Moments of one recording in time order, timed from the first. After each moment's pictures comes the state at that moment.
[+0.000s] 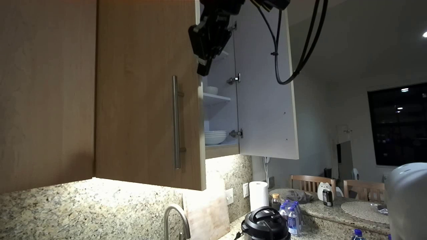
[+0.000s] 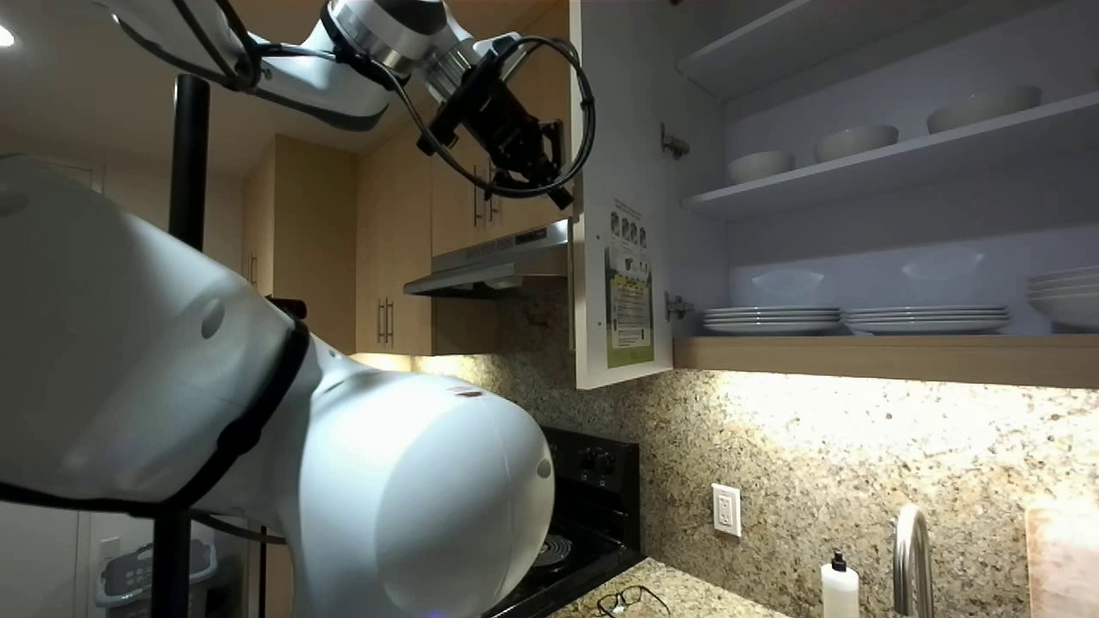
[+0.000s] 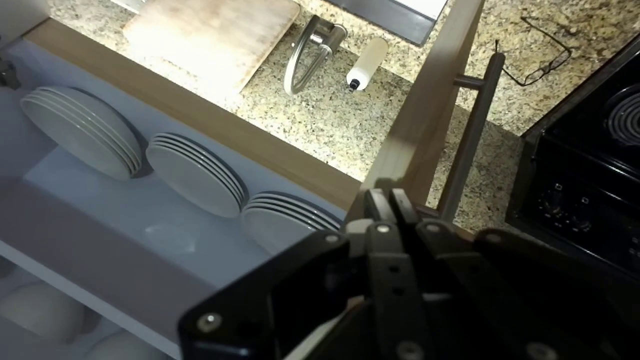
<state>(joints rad) 0.12 -1.03 0.43 -2.24 -0.15 1.88 0.07</state>
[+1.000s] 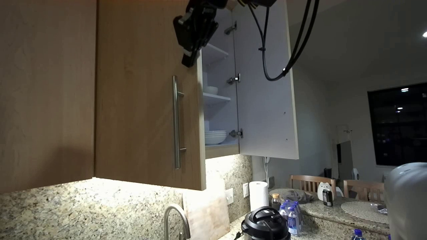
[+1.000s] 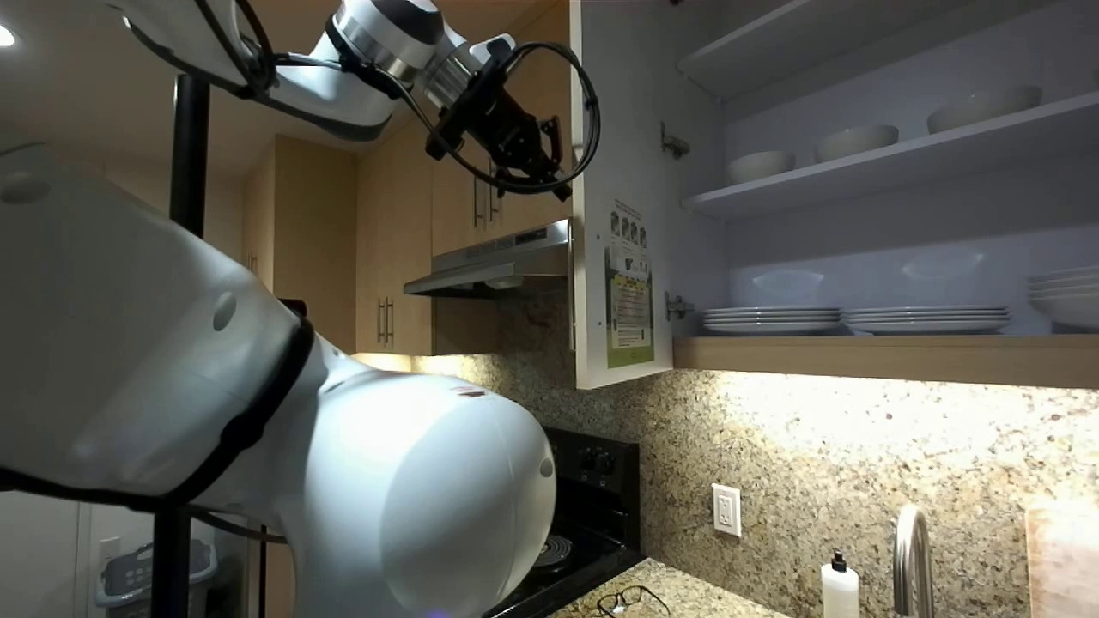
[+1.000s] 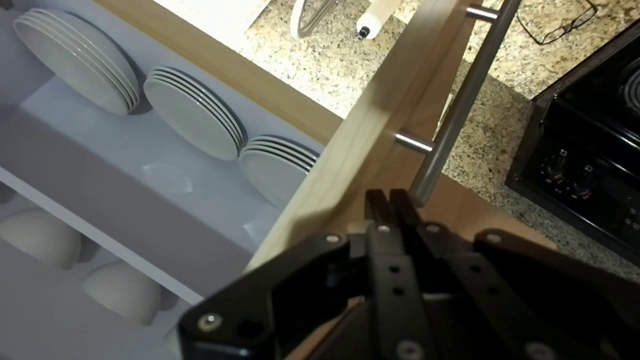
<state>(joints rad) 0.14 -0.99 0.45 -2.23 -0.21 2.00 0.07</state>
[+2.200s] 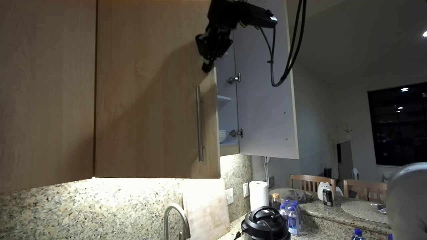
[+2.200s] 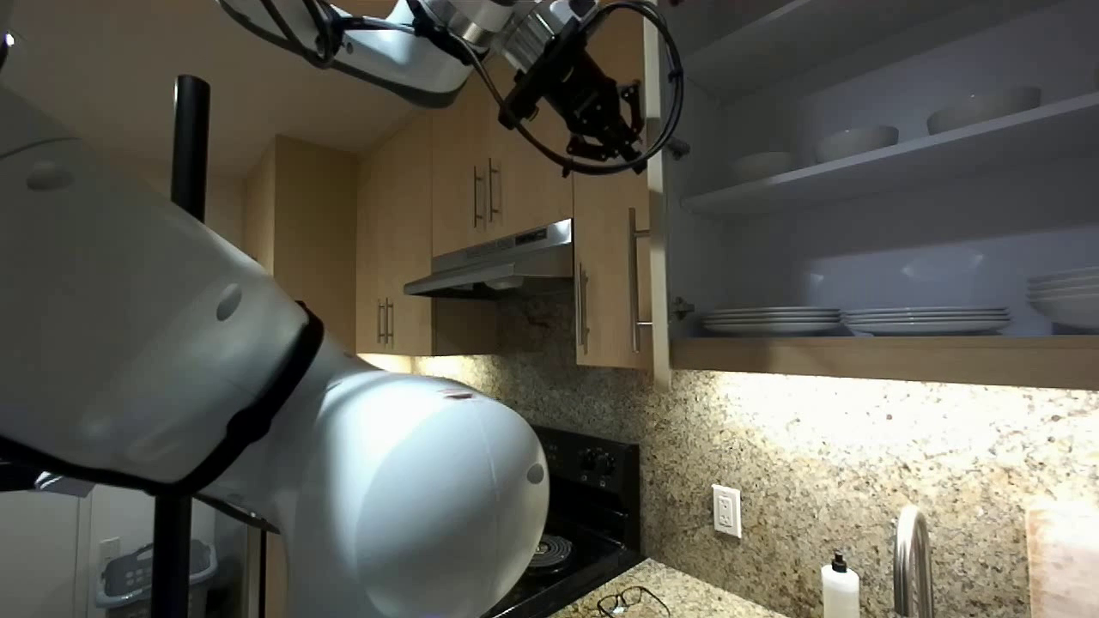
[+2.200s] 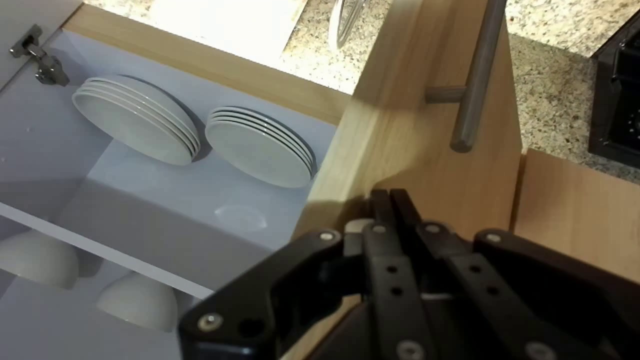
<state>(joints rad) 0.07 -0.94 0.26 -2.21 -0.23 2.06 0.08</state>
